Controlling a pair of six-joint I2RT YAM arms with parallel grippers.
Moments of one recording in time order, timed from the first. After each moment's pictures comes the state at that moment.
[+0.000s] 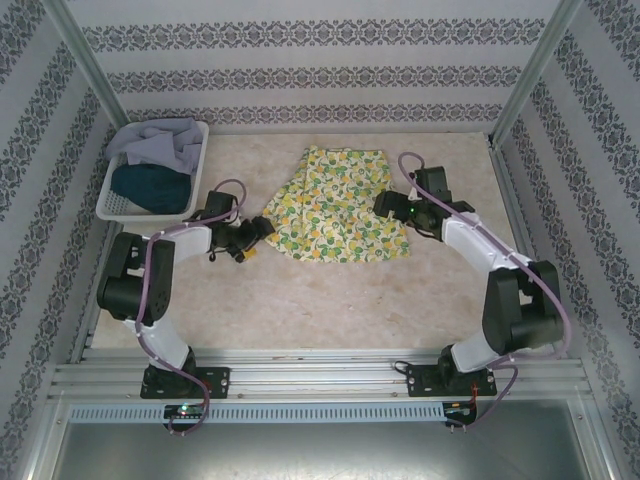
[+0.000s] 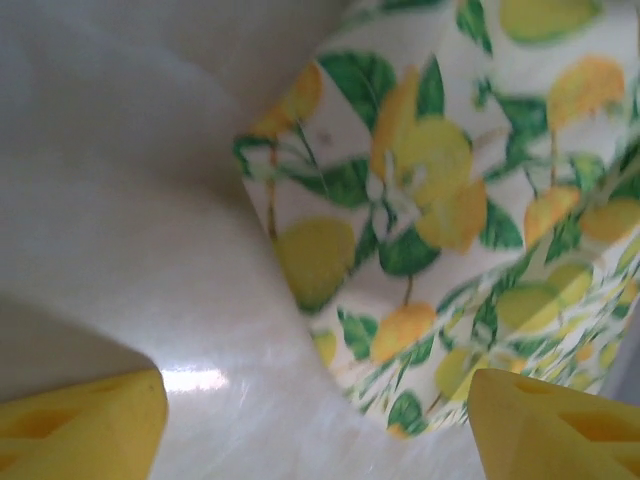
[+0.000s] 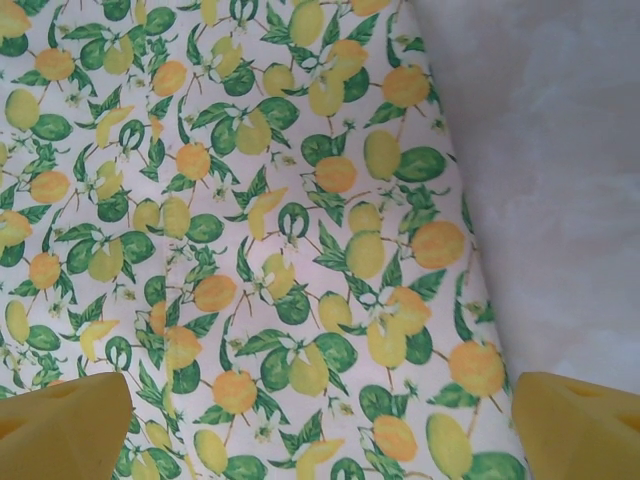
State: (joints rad) left arm -0.14 1.75 0.90 -0.14 0.51 -0.88; right arm 0.17 1.51 1.01 -0.36 -0.15 0.46
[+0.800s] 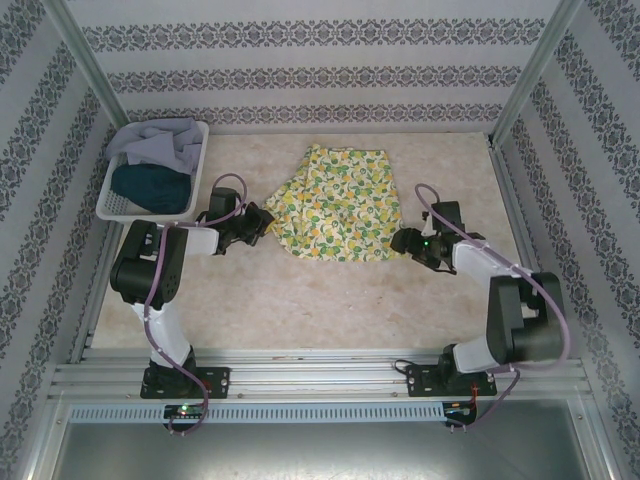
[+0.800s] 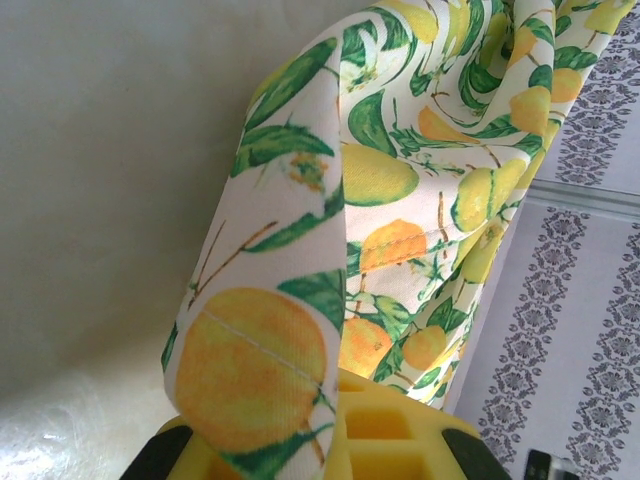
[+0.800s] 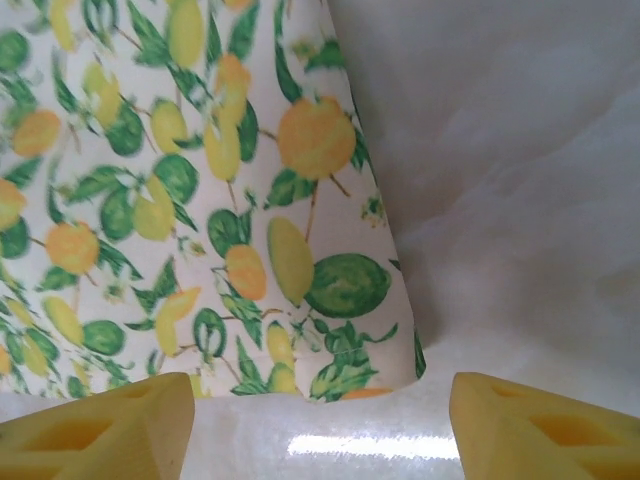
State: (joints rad) left arm -0.16 1.87 0.88 0.30 0.55 -1.15; right arm 0.05 1.47 0.73 -0.32 -0.32 0.49
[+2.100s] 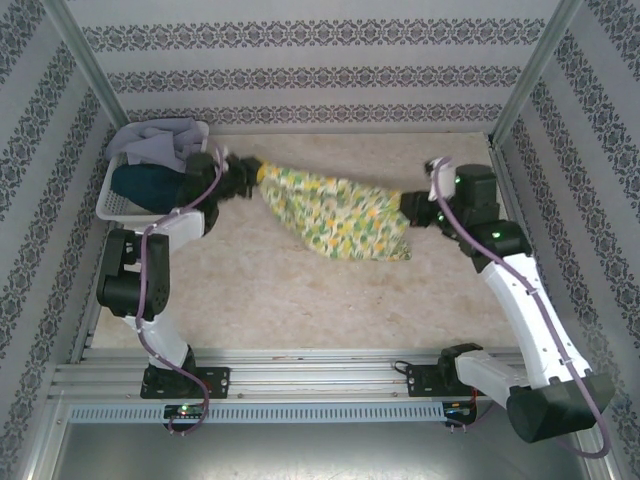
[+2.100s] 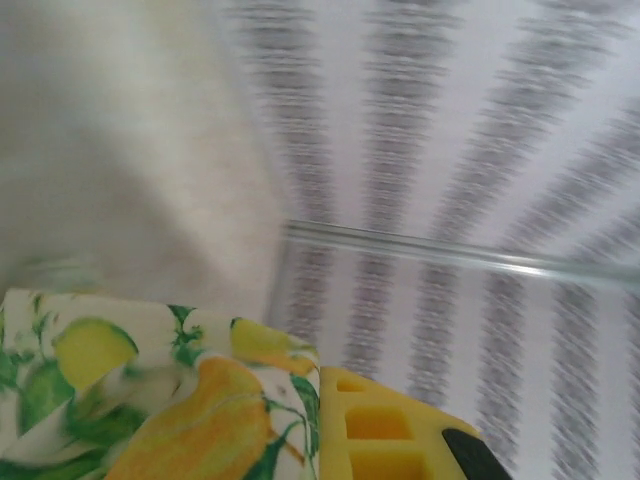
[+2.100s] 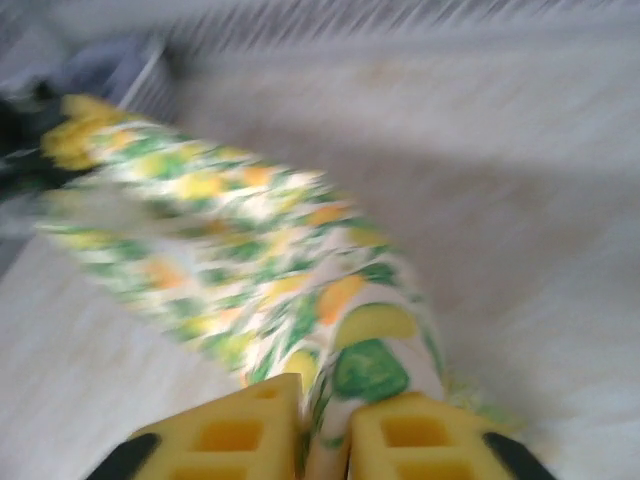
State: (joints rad) left arm -0.06 1.76 0.96 0.51 0.63 -1.48; right arm 0.22 1.06 1.07 -0.66 -0.43 0.21
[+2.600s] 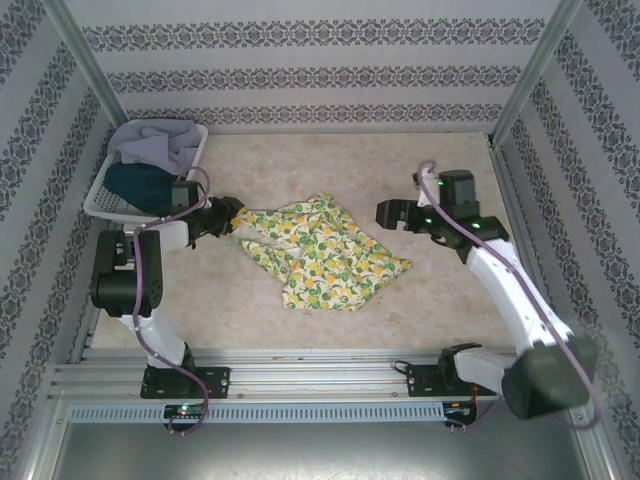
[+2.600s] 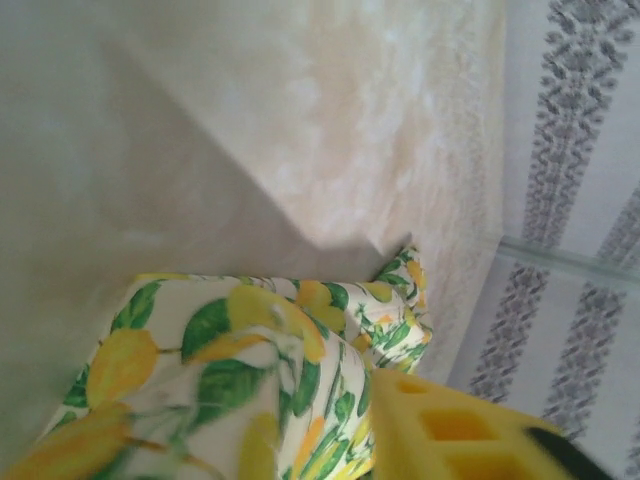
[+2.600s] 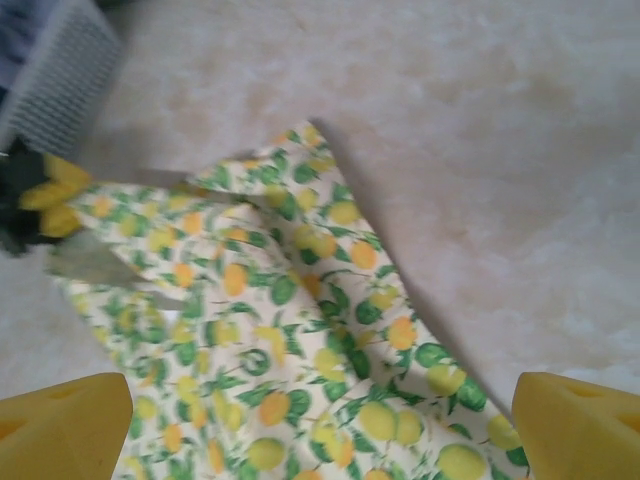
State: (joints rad) left arm 0.07 1.77 0.94 0.09 0.65 -1.04; right arm 0.20 1.24 1.01 -0.55 -0.34 0.29
